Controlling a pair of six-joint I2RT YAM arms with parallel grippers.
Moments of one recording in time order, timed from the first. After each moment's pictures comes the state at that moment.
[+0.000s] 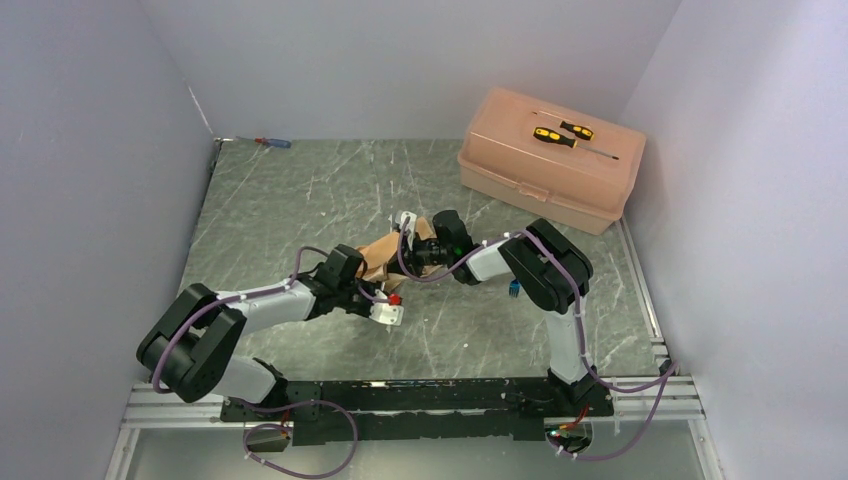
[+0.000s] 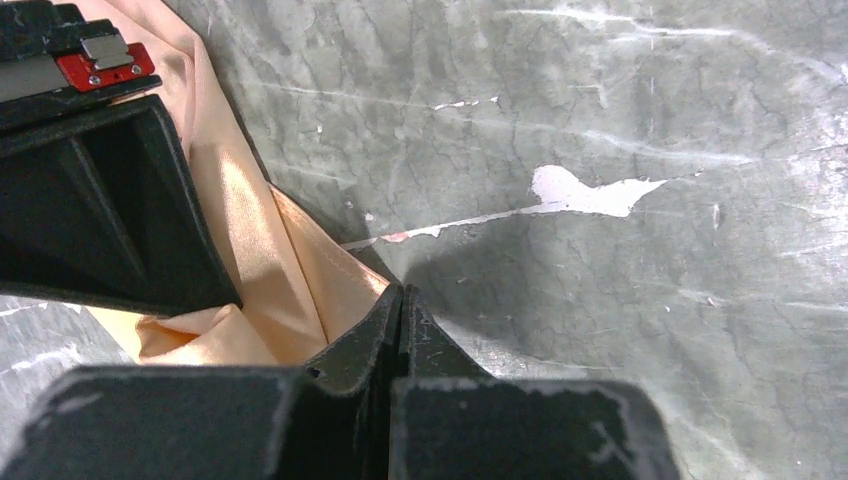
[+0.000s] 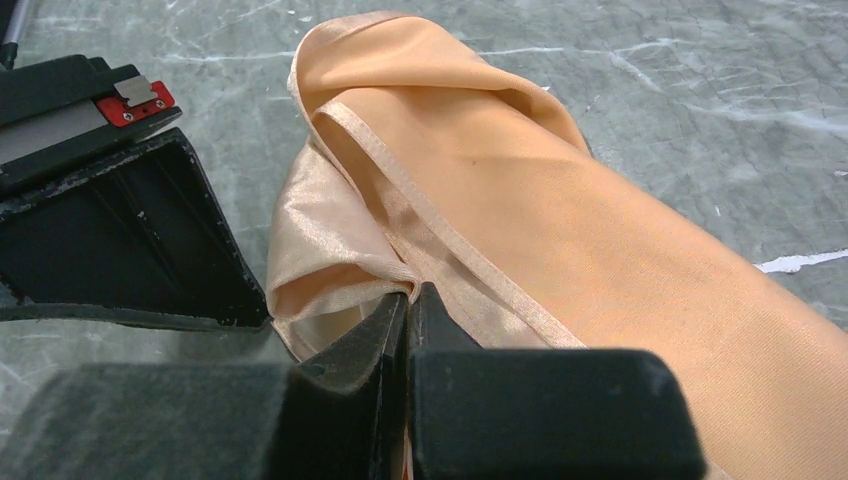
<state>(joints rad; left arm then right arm) -0.61 1.41 0.54 -0.05 0.44 1.22 0.66 2.06 0.95 0.71 -0.79 -0.09</state>
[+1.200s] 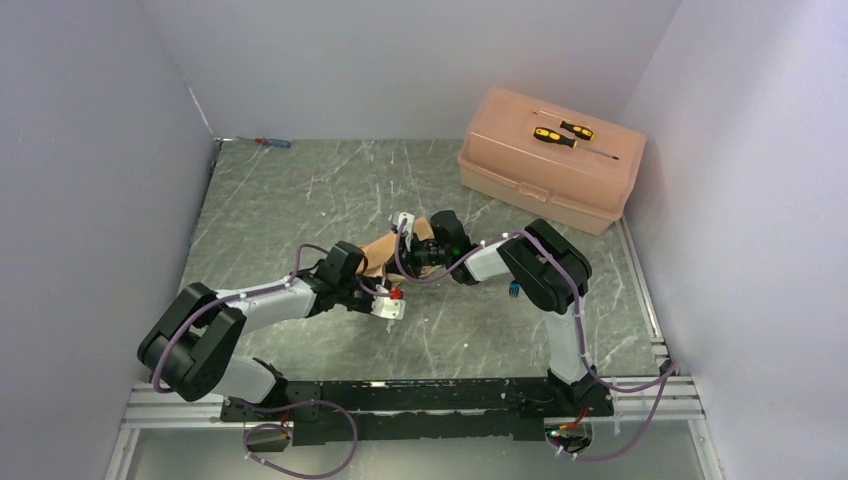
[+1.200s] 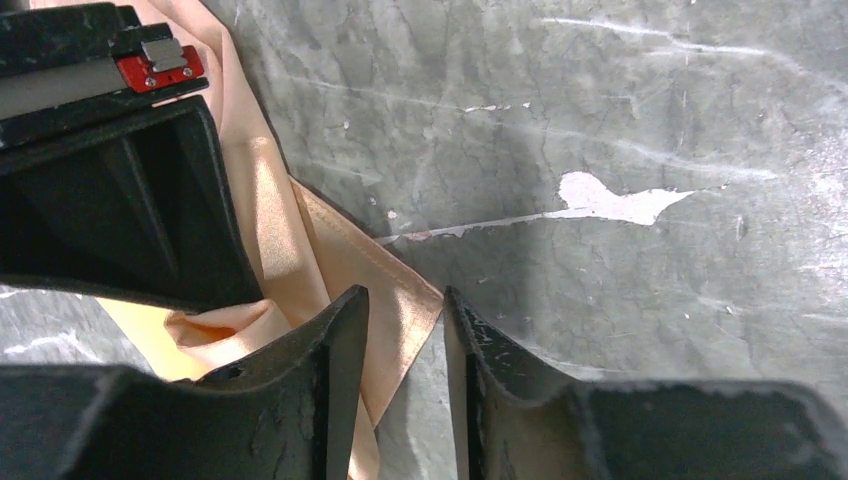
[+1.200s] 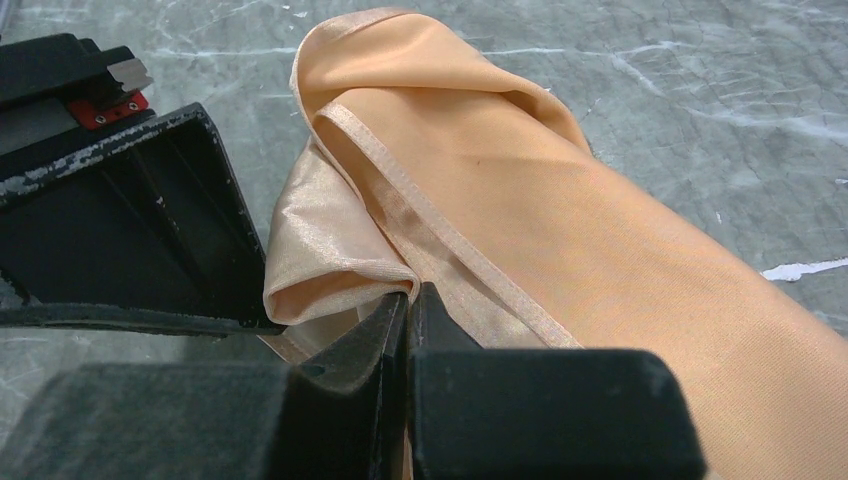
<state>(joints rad) -0.61 1.40 0.56 -0.07 0.43 1.16 0.67 2.06 0.97 0.69 -0.77 -0.11</state>
